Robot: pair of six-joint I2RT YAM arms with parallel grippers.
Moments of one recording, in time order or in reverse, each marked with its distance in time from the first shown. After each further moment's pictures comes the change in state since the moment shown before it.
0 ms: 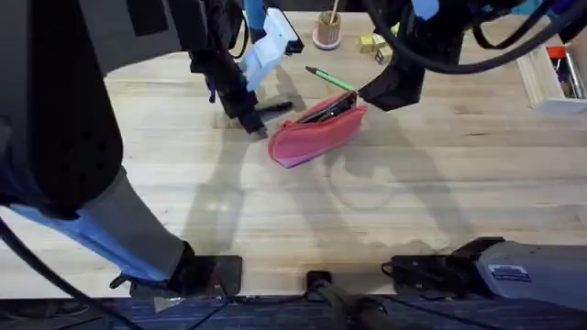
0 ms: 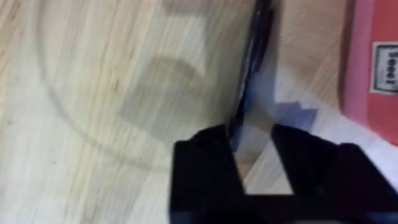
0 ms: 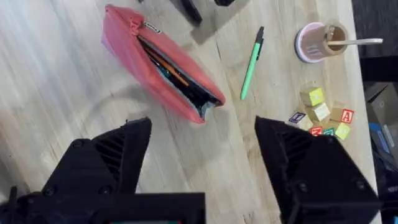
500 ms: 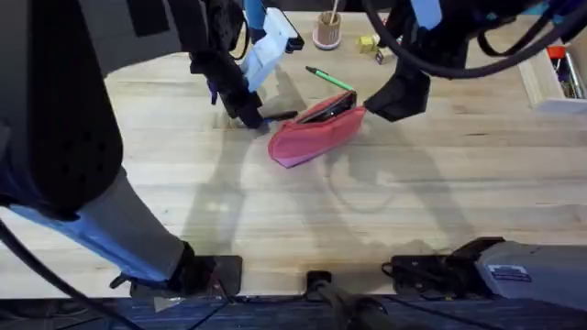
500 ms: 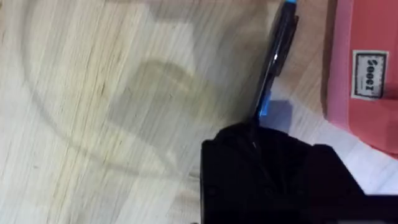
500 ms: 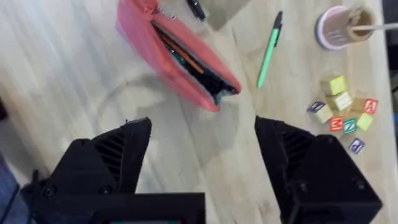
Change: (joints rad) left arm -0.004 -0.002 -0.001 -0.013 0.046 -0.031; right arm 0.000 0.000 0.000 -0.072 0.000 0.010
